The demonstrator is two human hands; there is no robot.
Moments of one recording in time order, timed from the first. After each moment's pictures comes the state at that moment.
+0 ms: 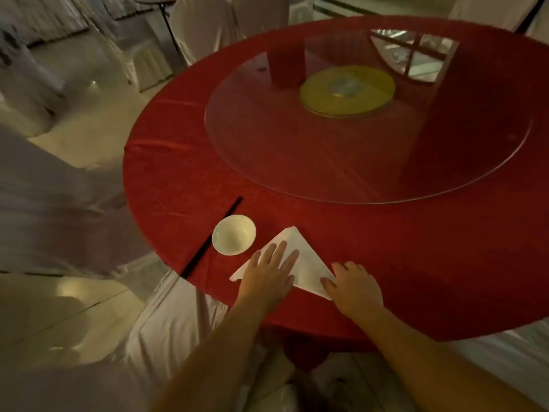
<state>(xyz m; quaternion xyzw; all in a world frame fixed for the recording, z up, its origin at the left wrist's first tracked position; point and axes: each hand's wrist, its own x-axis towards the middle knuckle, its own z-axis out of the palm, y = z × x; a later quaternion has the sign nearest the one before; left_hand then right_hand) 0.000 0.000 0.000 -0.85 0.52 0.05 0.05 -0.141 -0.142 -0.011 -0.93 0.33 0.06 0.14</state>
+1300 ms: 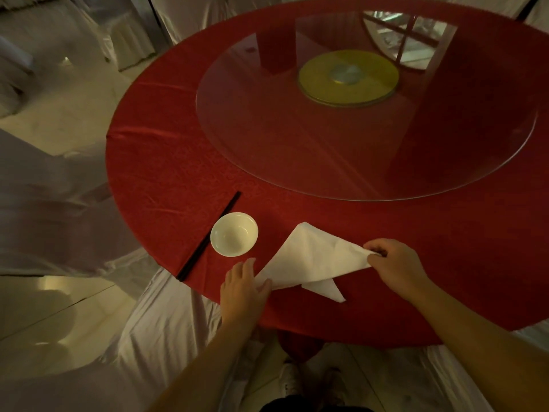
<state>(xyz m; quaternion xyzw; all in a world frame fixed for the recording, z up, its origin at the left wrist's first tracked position) 0.018 0.045 -0.033 -0.94 0.25 0.11 -0.20 -0.149 -0.212 0.014 -0.83 0.41 -0.06 0.37</state>
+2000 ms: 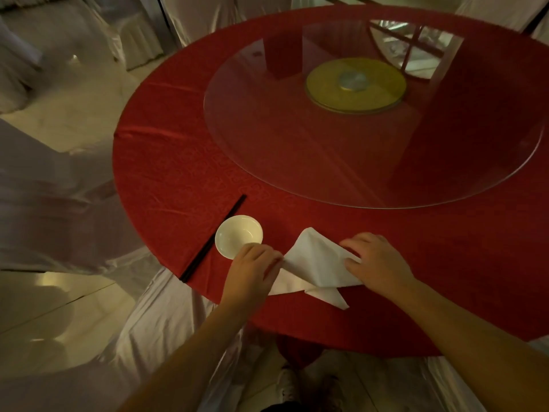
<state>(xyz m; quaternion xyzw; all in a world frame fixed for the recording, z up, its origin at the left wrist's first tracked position) 0.034 0.027 0.035 -0.85 0.45 0.00 -0.28 -0.112 -0.193 0.038 -0.94 0.28 0.03 0.19</state>
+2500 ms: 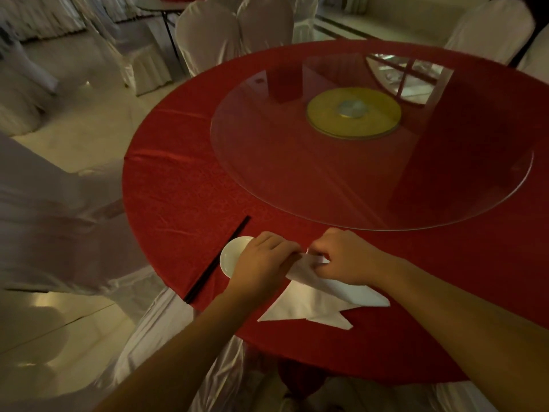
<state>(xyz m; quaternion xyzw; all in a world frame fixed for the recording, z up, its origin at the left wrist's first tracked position) 0.049 -0.002 0.111 -0.79 0.55 -0.03 -0.27 -0.053 -0.179 0.117 -0.96 0.06 0.06 0.26</state>
